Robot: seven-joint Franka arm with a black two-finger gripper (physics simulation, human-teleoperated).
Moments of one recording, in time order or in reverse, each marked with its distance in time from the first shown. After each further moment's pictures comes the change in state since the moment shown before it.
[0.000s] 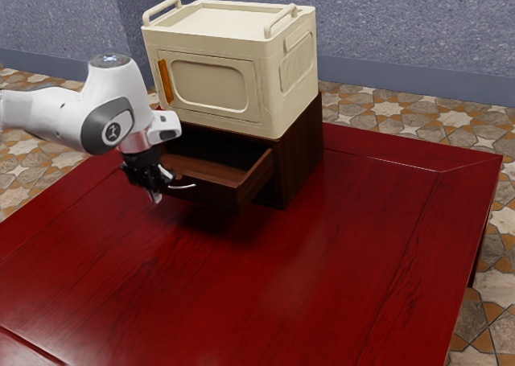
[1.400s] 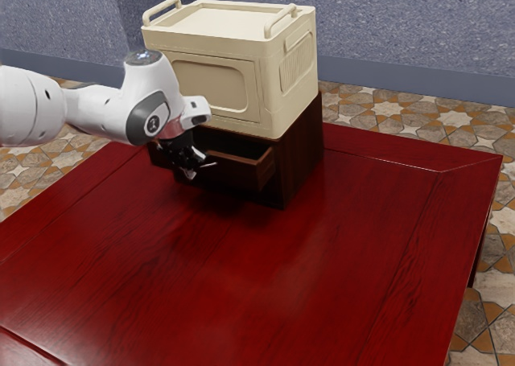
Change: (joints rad) arm 0.005 0.288 -0.006 0.292 -0.054 0.124 0.040
